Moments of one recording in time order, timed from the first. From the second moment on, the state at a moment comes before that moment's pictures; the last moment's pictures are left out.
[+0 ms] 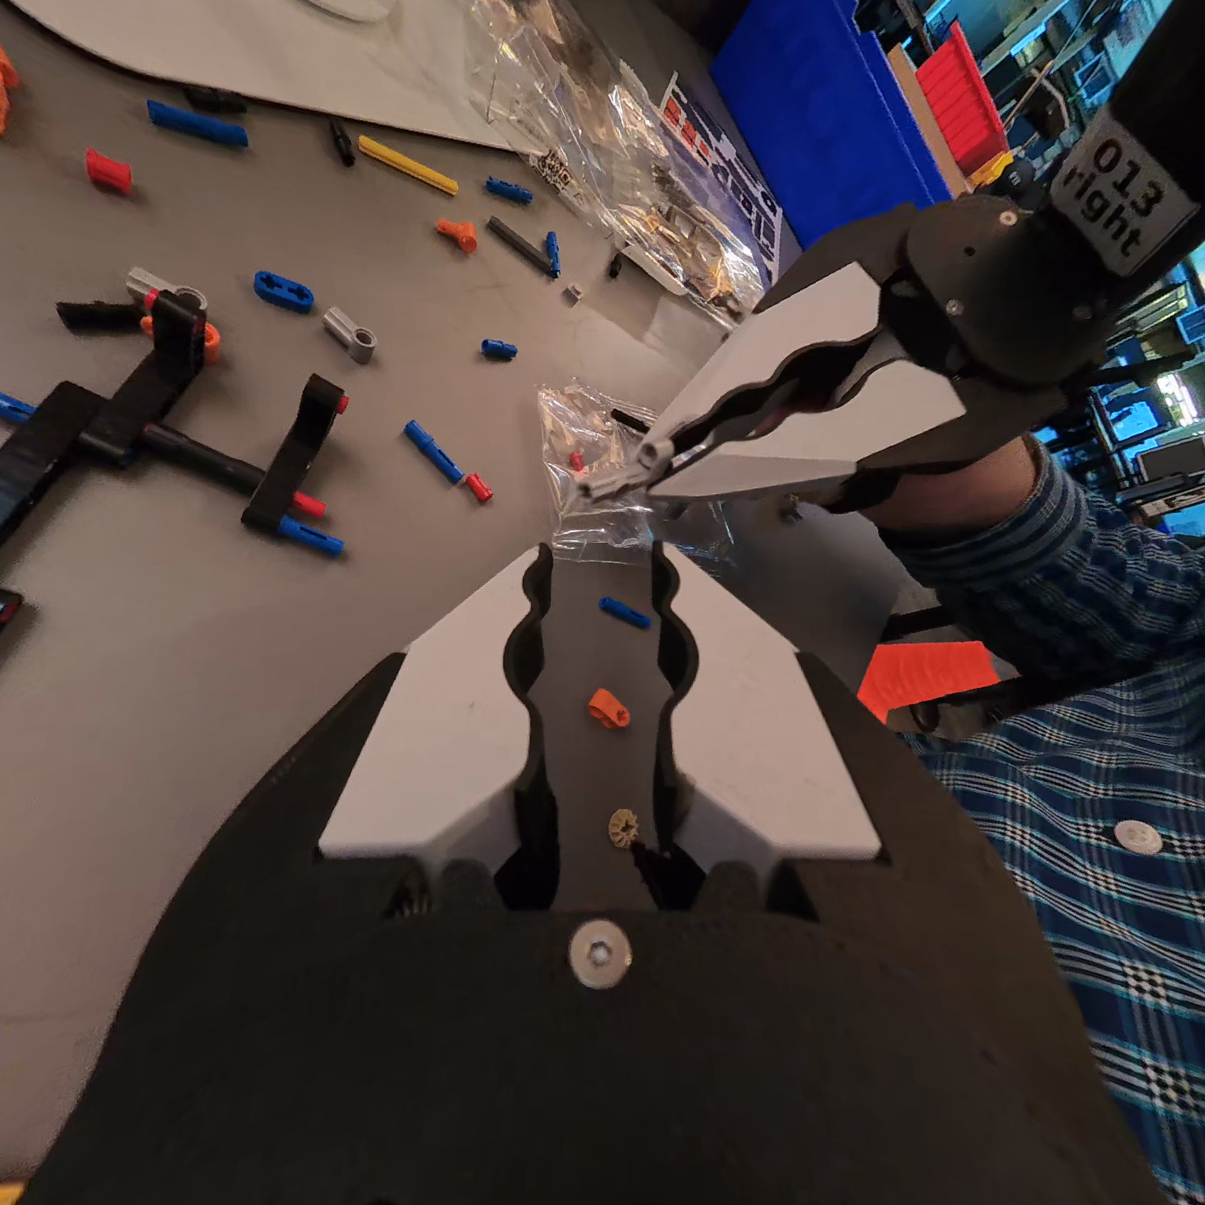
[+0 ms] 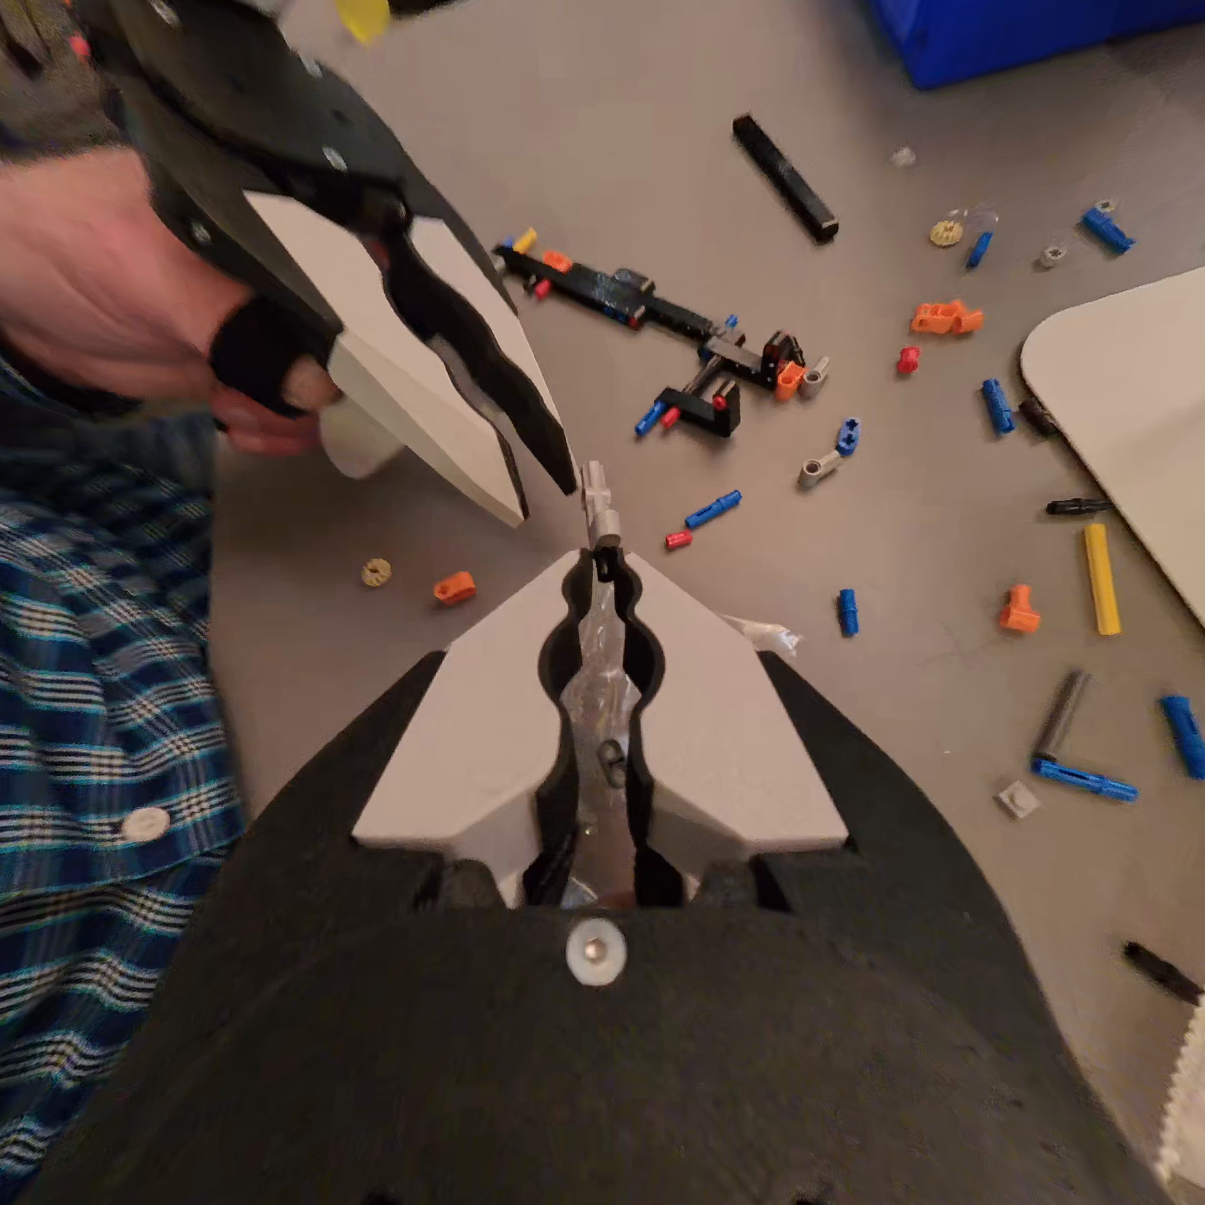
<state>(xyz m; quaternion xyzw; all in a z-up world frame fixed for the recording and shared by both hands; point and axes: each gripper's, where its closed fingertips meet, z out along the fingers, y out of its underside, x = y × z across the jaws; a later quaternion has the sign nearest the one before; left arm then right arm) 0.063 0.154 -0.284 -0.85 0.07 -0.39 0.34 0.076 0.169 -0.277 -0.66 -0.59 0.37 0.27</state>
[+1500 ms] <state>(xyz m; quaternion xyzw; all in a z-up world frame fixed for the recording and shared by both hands) 0.006 0.154 -0.211 -0.82 0.21 -0.26 0.47 0.063 0.204 -0.198 -0.65 -0.54 0.41 0.35</state>
